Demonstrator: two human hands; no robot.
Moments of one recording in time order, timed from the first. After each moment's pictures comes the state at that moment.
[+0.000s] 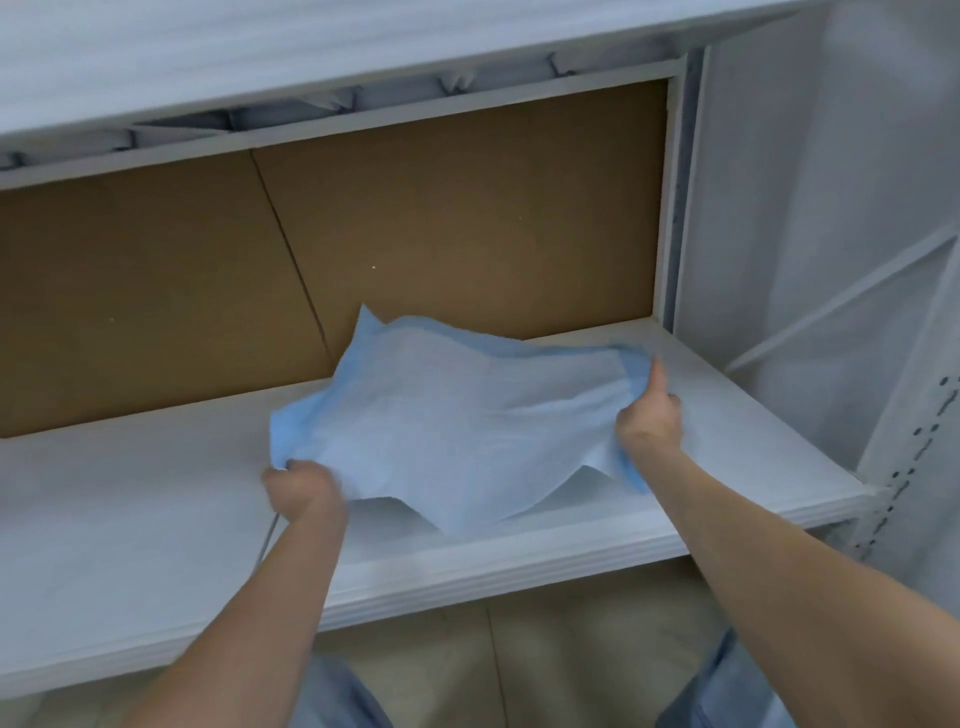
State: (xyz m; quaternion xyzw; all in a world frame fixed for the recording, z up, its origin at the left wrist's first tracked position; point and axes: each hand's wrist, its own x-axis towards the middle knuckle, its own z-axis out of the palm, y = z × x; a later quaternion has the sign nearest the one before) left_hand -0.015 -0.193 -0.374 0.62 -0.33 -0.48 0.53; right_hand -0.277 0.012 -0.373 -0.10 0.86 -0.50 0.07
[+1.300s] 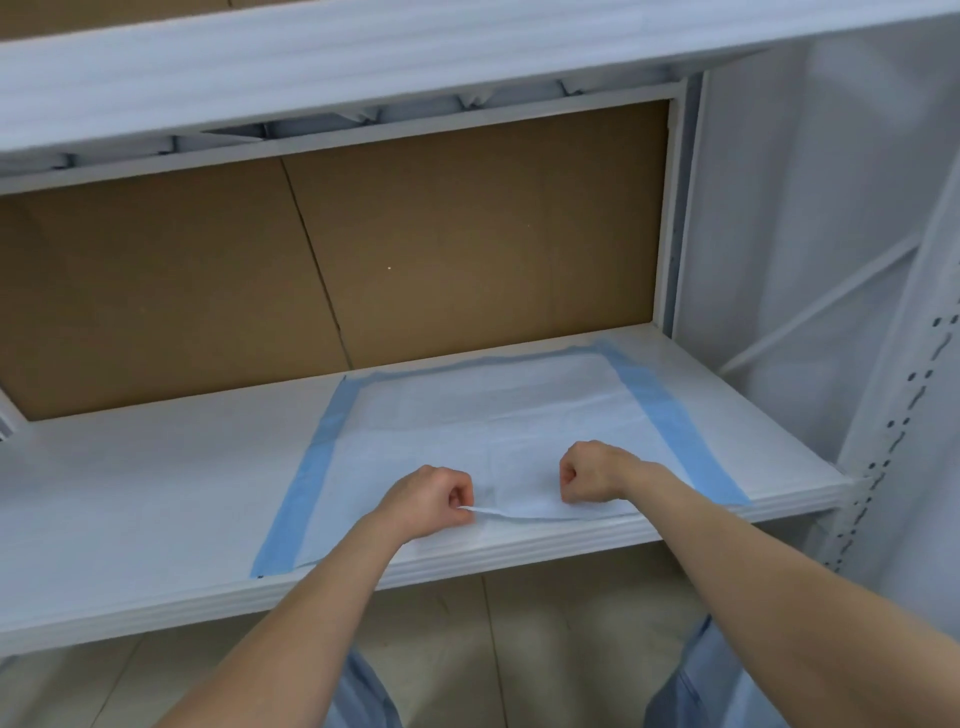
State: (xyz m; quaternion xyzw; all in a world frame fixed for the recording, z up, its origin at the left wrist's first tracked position) left_hand -0.025 -0.115 -0.392 0.25 -0.96 -0.14 0.01; right_hand -0.223 0.028 -0.384 -0.51 0.84 -0.07 0.18
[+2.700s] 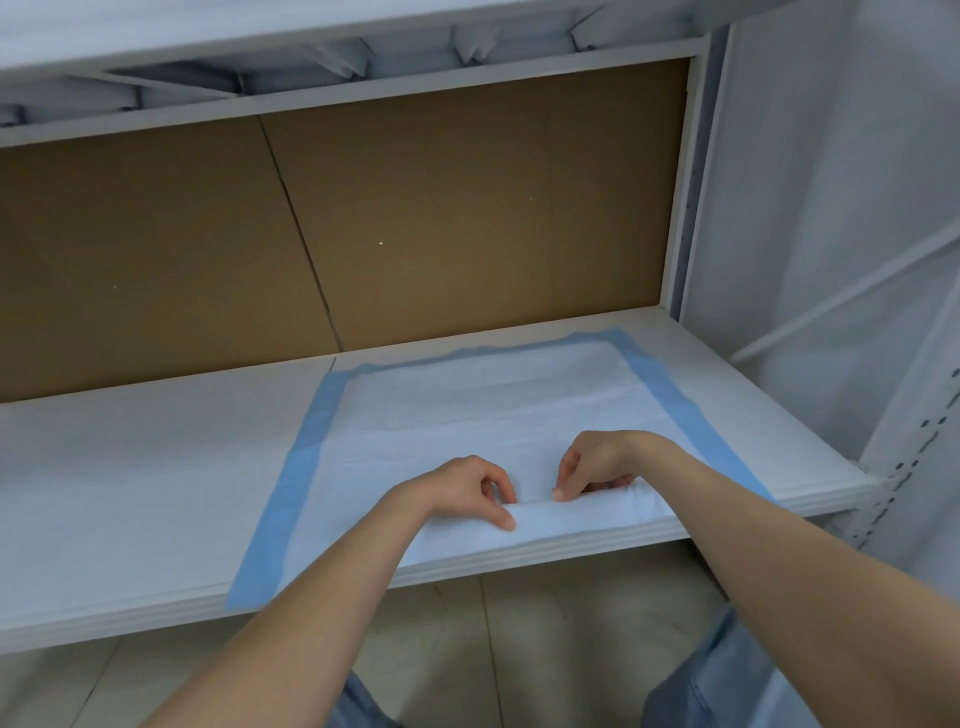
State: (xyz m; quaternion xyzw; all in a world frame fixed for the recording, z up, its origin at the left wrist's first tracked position) left_hand -0.075 -0.121 -0.399 0.24 -0.91 -0.31 -0.11; right_hand -0.251 0.011 -0.380 -0.45 0.80 -0.09 0.39
